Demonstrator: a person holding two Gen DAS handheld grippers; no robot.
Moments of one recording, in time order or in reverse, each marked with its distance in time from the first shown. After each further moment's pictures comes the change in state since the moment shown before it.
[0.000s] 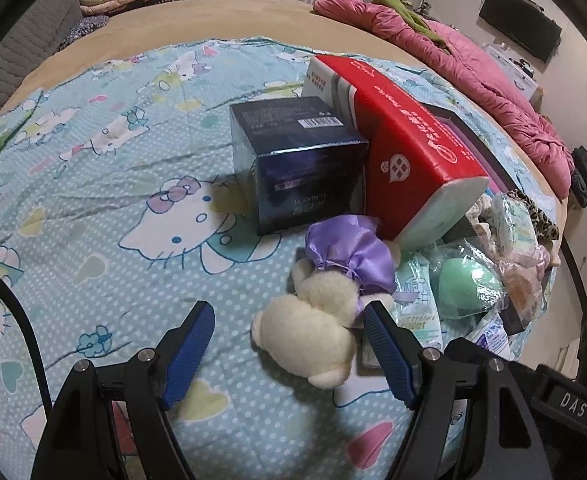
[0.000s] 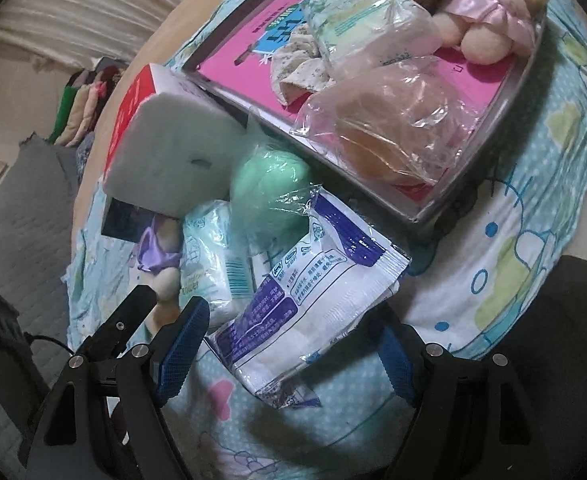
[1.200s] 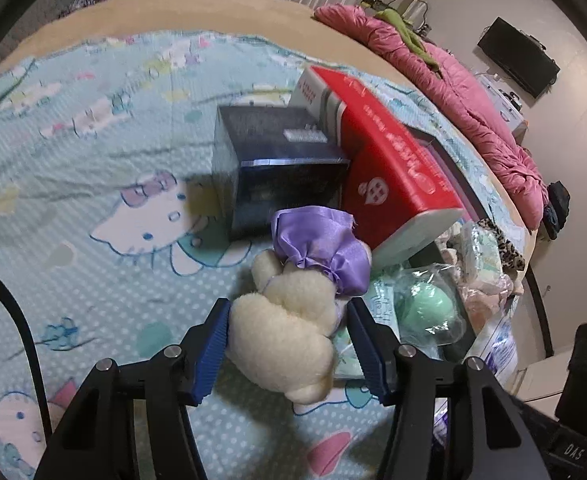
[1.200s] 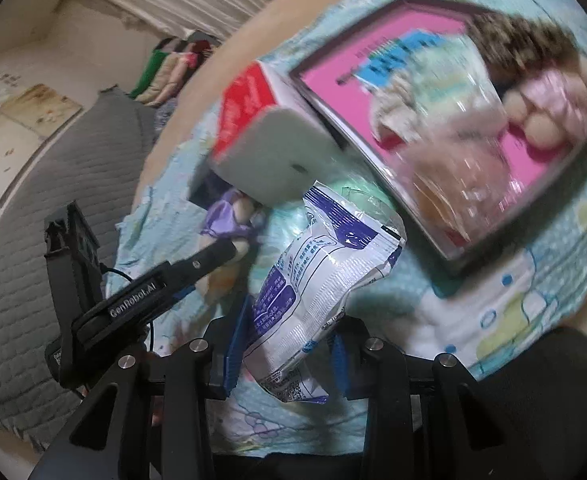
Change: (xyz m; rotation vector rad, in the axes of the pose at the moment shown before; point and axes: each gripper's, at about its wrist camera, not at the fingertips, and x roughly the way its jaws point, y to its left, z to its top) left arm -0.007 0.003 0.006 -0.092 -0.023 -0.129; right arm -0.040 0.019 -0.001 -0.286 -0.037 0.238
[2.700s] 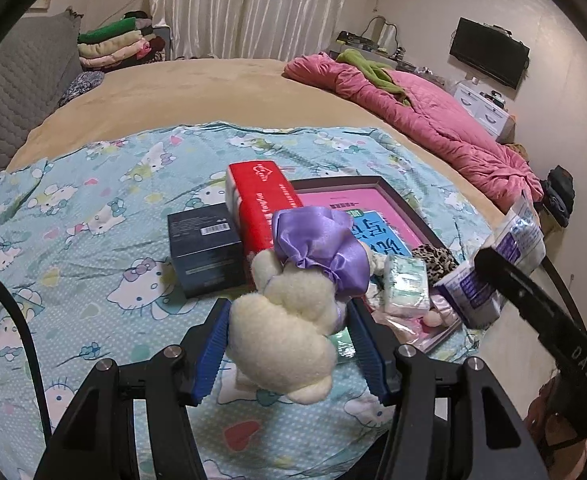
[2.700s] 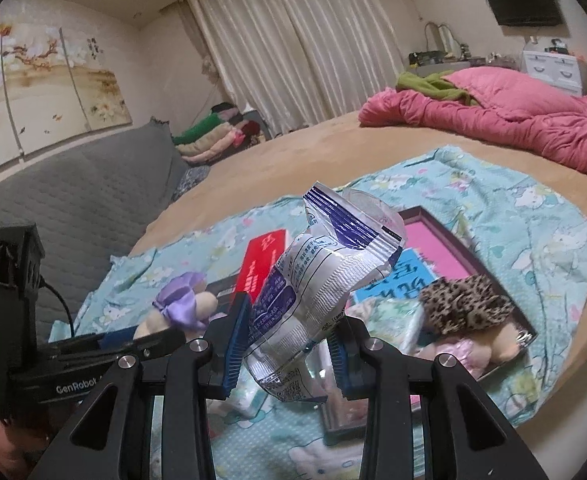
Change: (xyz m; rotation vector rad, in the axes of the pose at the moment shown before) left arm -0.078 -0.112 -0.004 0.141 -0.186 0.099; right arm -0.109 0.010 0.051 -0.362 -0.390 -0.096
